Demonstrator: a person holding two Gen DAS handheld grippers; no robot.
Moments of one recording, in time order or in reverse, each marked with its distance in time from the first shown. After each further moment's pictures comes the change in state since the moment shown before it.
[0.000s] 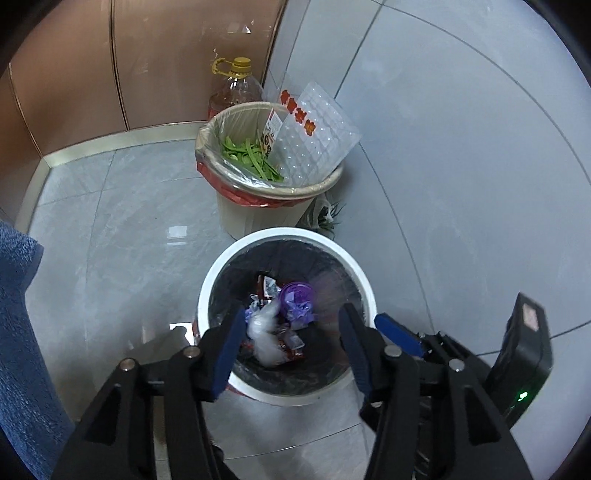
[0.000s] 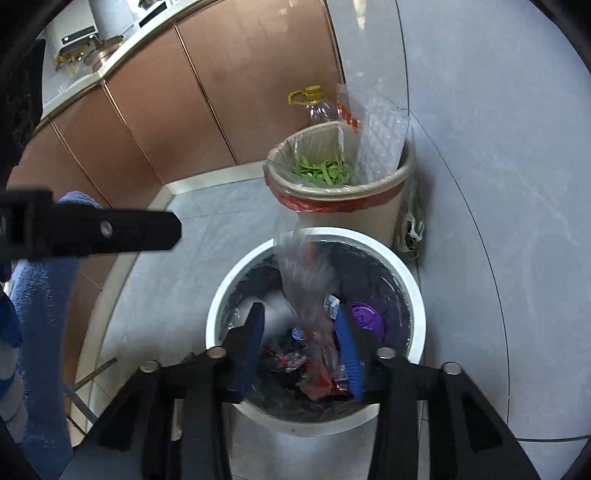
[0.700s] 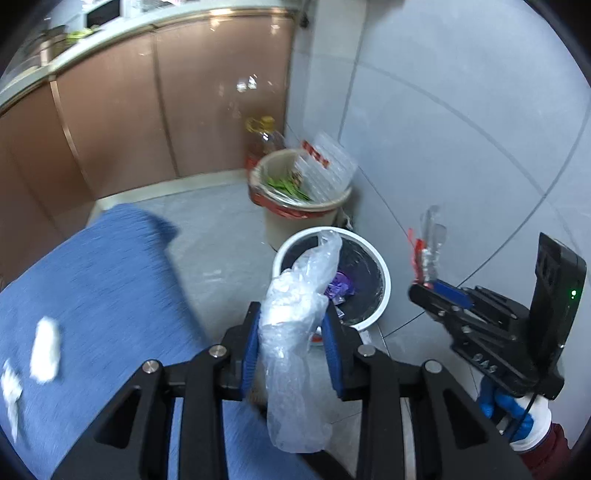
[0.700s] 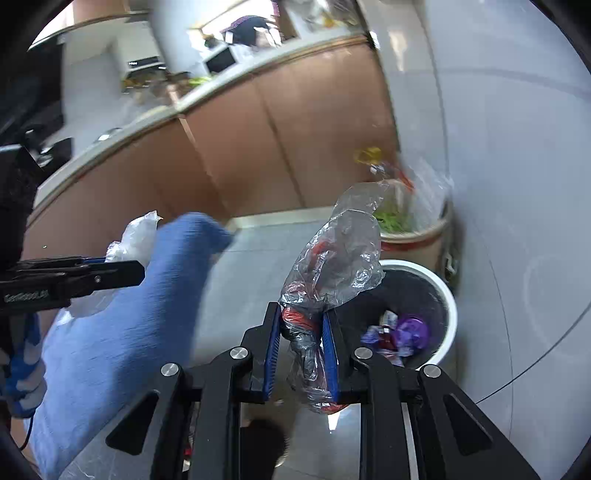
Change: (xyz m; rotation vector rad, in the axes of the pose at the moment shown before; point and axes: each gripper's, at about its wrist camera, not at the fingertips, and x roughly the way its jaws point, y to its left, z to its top) left arm -0.155 0.020 -0.096 0.144 -0.168 0.131; right arm -0.141 0.066 -0.041 -0.054 -0.171 0.158
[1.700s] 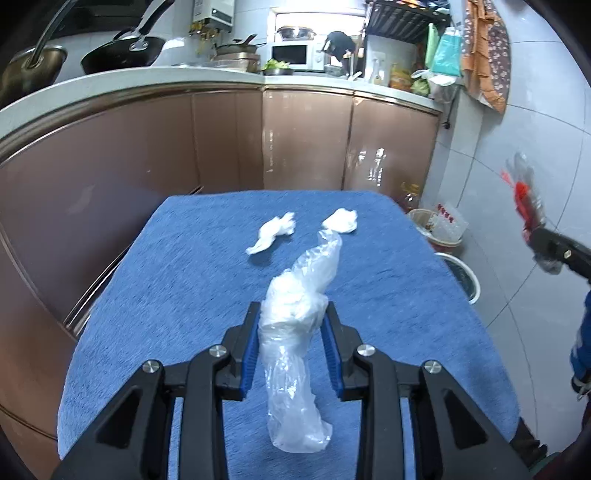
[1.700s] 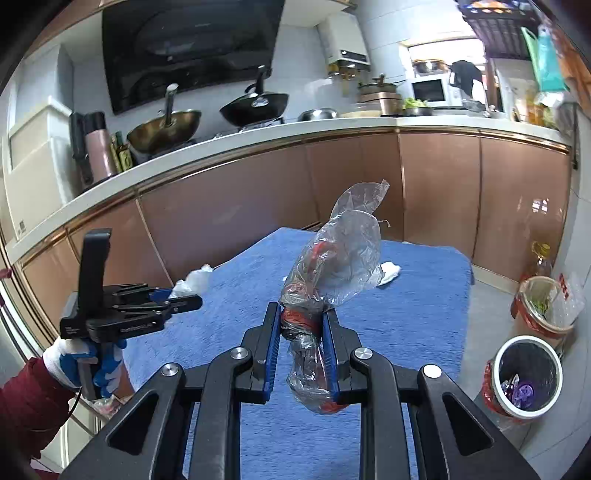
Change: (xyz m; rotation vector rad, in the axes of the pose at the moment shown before) left arm -0.301 0.168 -0.312 -0.323 -0.316 0.351; right arm -0.177 0.317 -0.079 -0.455 -0.064 0.460
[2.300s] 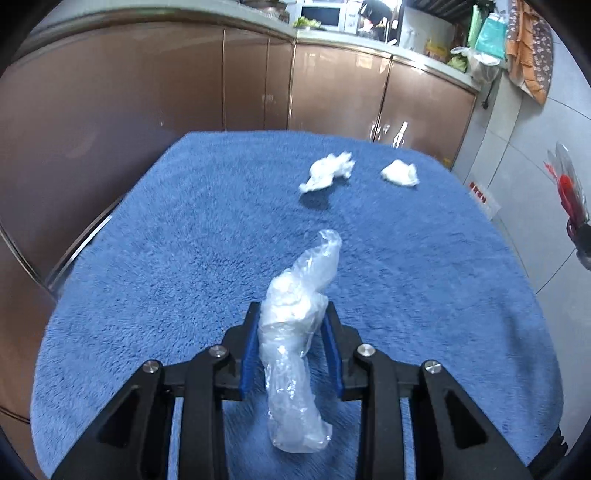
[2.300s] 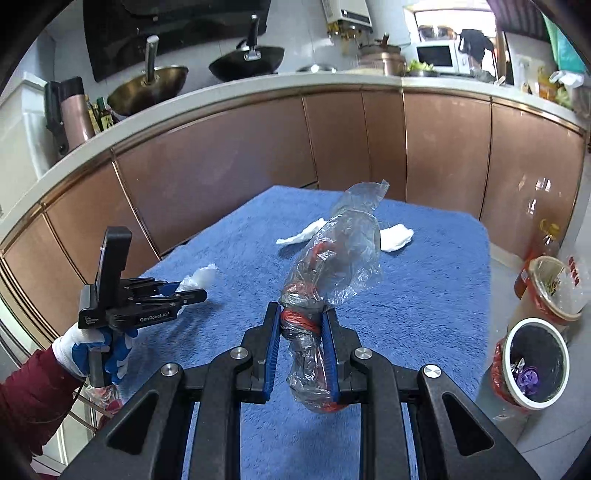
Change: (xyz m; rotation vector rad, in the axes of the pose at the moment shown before) left arm 0.078 0.069 -0.042 -0.075 0.130 0.038; right arm 0.073 0.004 -0.010 -0.015 0.150 -0.016
